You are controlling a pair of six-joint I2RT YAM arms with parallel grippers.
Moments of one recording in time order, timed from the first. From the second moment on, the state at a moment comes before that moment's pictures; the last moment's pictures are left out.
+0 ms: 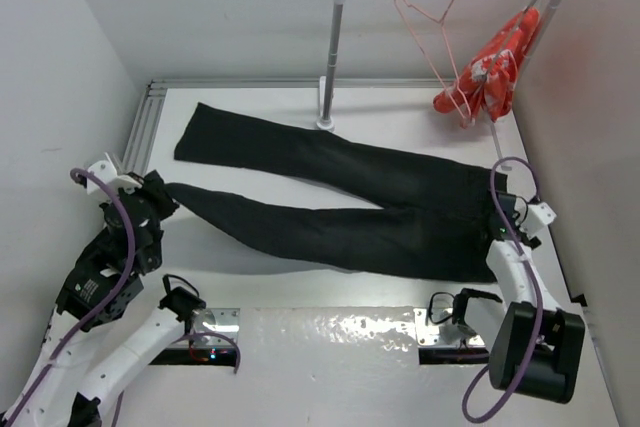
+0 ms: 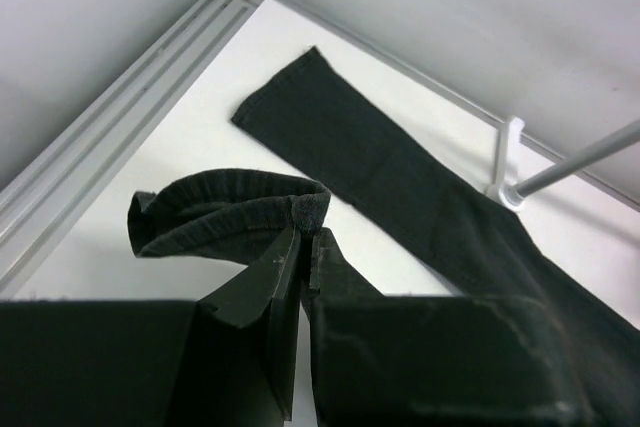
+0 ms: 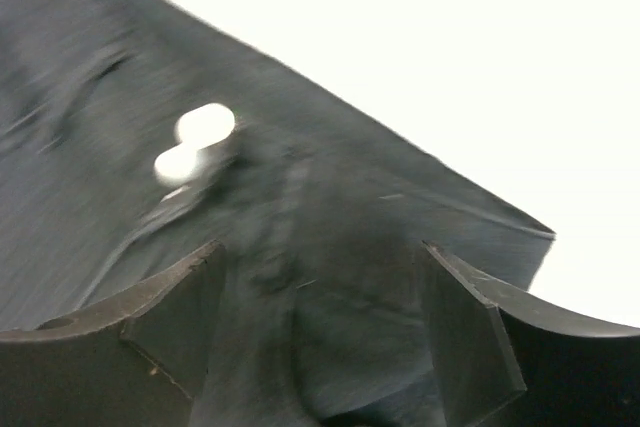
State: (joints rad) left arm -0.49 0.50 0.96 -0.77 -0.82 -0.55; right arm -0.23 0.98 0.34 -0.31 0.56 0.70
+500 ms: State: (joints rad) left arm -0.52 0.33 0.88 -0.70 -0.73 -0.49; right arm -0.32 0.81 0.33 -0.64 0.77 0.89
